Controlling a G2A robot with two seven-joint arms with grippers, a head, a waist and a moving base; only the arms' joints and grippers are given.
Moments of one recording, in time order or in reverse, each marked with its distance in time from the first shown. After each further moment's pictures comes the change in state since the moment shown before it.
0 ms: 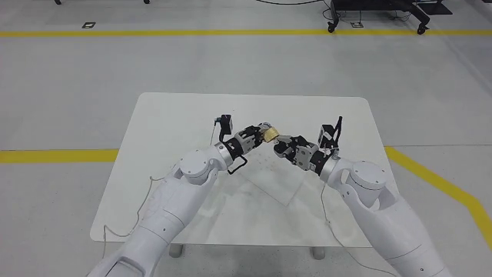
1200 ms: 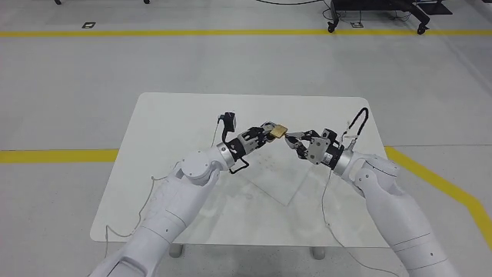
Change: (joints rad) left arm 0.005 -0.011 -0.007 -0.005 0.072 -0.088 -0.037; right arm 0.044 -0.019 0.104 0.166 0.406 0.159 0.179
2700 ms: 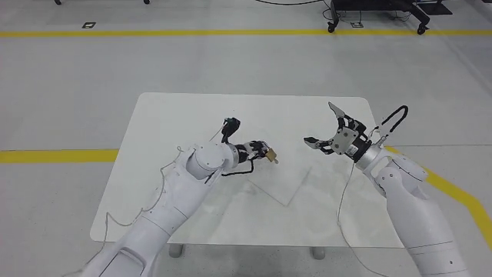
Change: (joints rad) left arm -0.088 0.017 0.102 -0.011 0.489 0.453 -0.048; right arm -0.068 0.017 0.163 -0.059 -0.007 -0.081 -0.031
